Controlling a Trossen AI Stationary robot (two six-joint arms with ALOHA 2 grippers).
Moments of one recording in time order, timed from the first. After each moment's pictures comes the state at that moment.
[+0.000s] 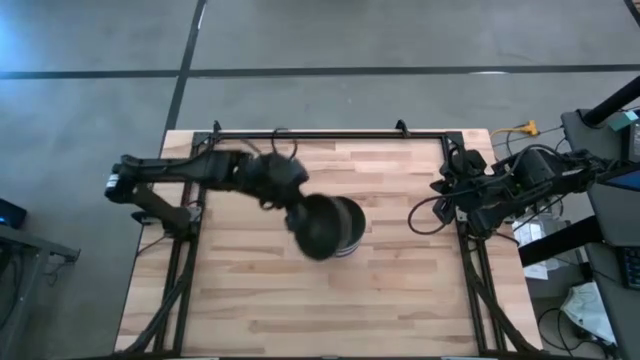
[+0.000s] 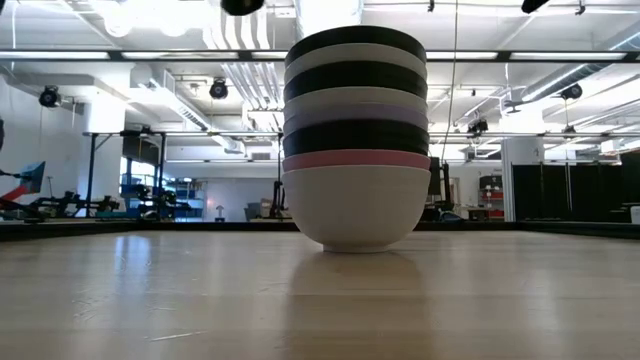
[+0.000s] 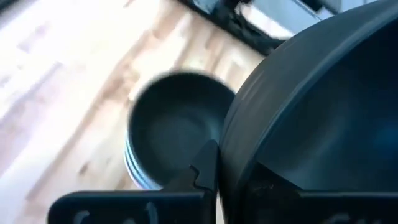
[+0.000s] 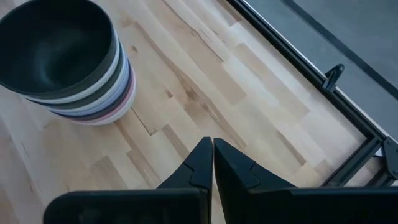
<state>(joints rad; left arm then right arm) -0.04 1.48 1.65 -0.86 -0.01 -0.56 0.34 1.06 1.45 -1.53 0.55 0.83</state>
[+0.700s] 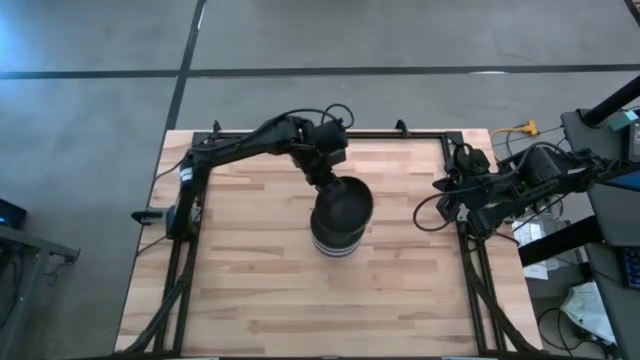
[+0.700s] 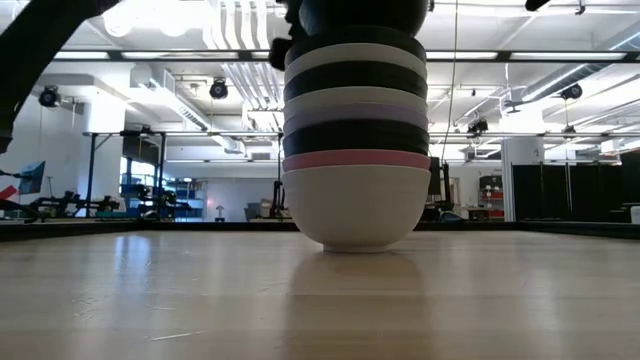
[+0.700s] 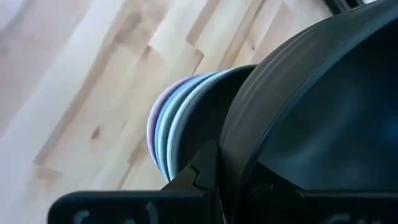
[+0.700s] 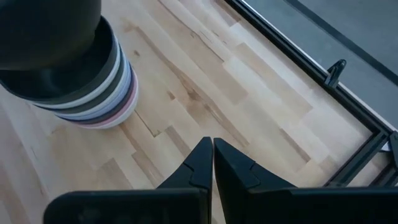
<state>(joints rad) 0.21 2.02 2.27 -1.36 0.30 -0.46 0.34 1.03 1.45 -1.54 0.54 0.86</state>
